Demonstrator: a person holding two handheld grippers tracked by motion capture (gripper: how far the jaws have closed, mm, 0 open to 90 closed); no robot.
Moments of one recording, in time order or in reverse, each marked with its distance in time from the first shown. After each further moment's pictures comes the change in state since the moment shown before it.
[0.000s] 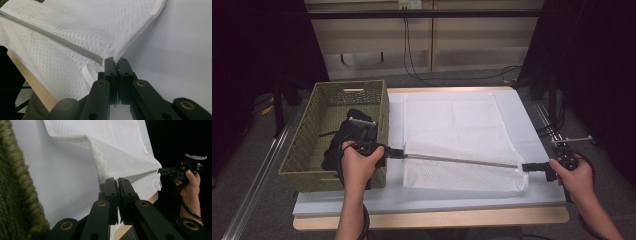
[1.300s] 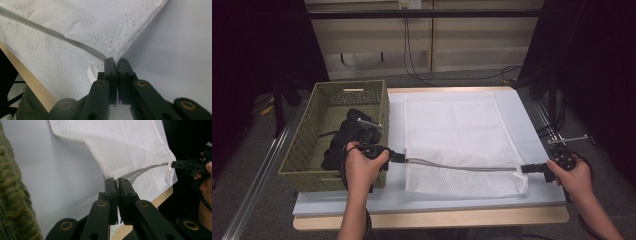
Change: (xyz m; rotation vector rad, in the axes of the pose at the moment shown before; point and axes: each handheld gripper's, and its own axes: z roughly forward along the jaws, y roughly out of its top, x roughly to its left) left arm -0.015 -0.007 0.007 0.051 0.116 0.041; right arm 0.006 0.001 0.004 0.040 -0.029 -0.046
